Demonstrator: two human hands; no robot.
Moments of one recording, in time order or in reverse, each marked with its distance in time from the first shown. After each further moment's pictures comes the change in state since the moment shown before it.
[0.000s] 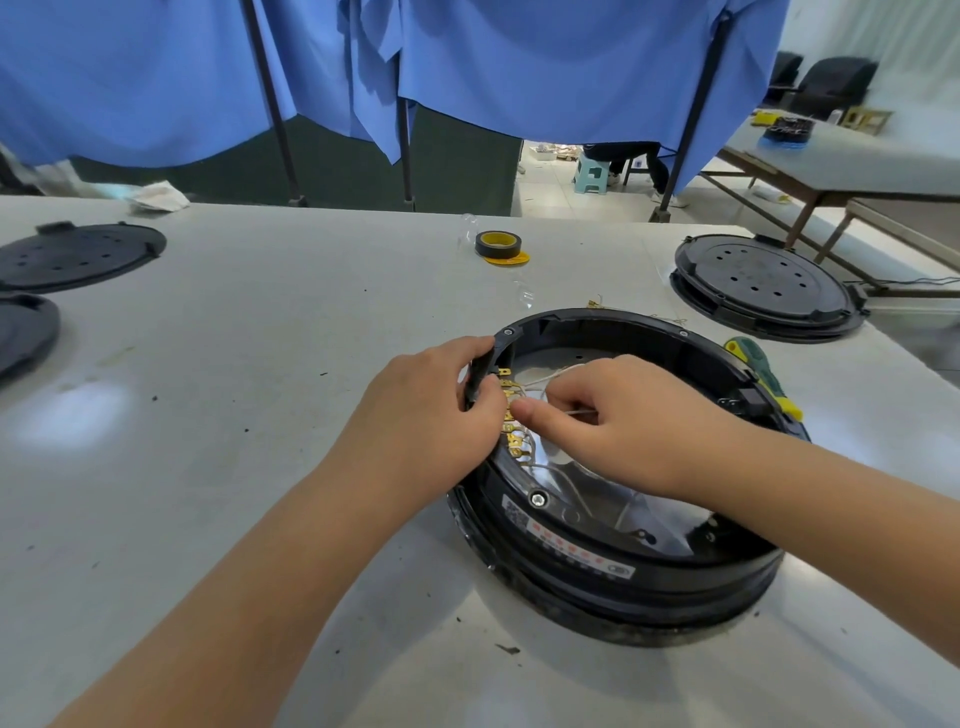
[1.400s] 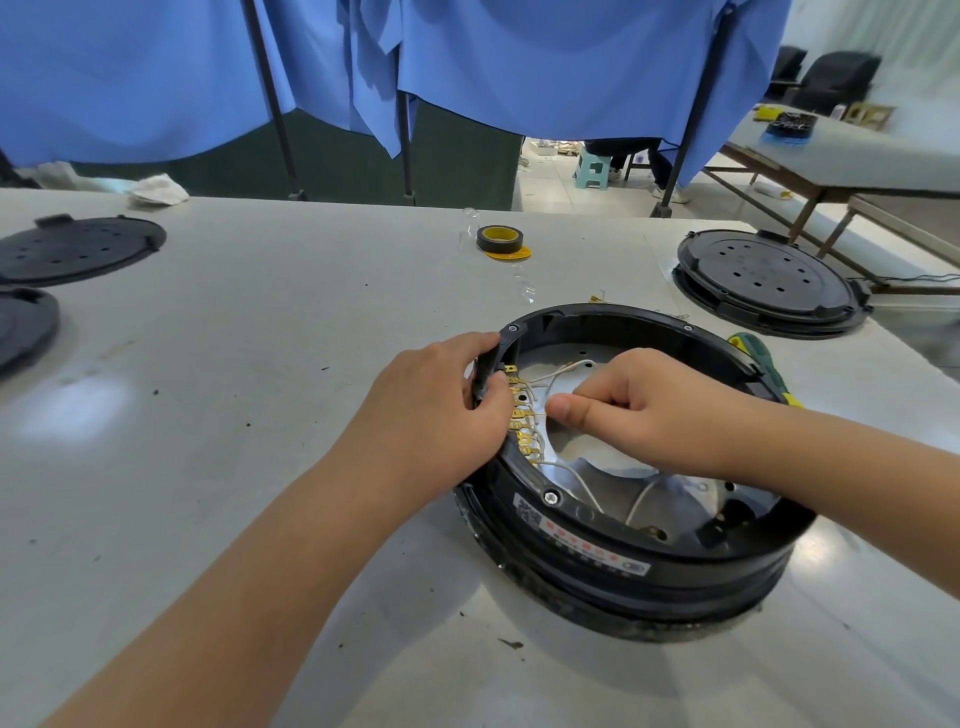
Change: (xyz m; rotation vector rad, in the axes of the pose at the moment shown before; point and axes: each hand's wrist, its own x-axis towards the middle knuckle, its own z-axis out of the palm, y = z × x) left_hand -0.001 0.002 -0.001 -0.014 0.009 0.027; right_hand -0.001 0.020 -0.009 0.195 -0.173 0.013
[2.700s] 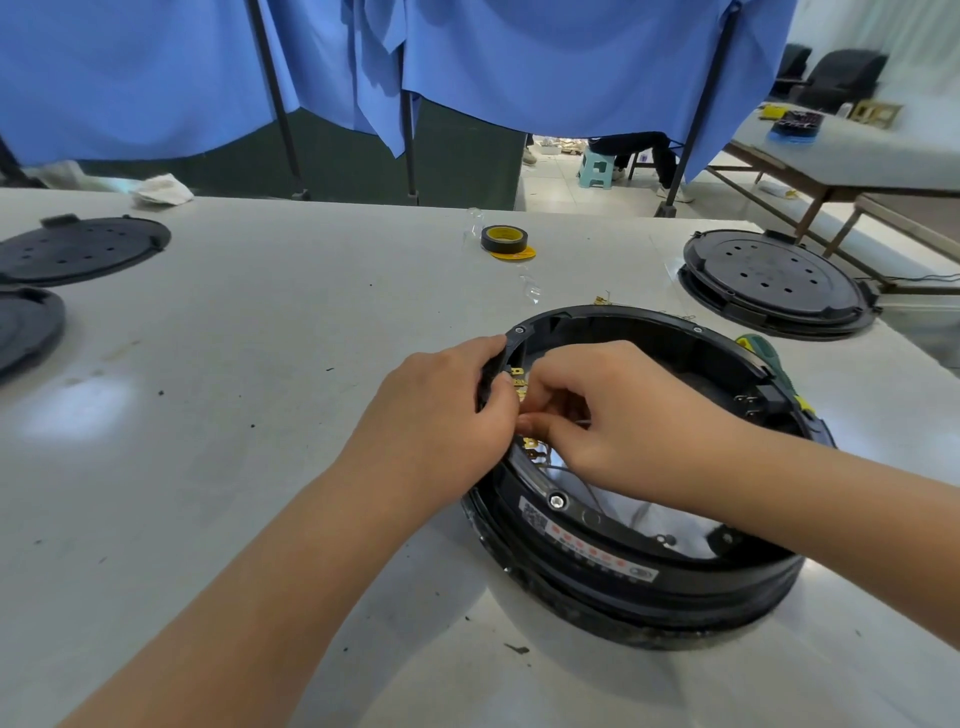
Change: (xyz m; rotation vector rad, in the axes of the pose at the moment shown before) left_hand -0.002 0.000 0.002 0.003 -0.010 0.046; right_hand 0.008 -0.024 0.018 -0.050 0.228 -0.192
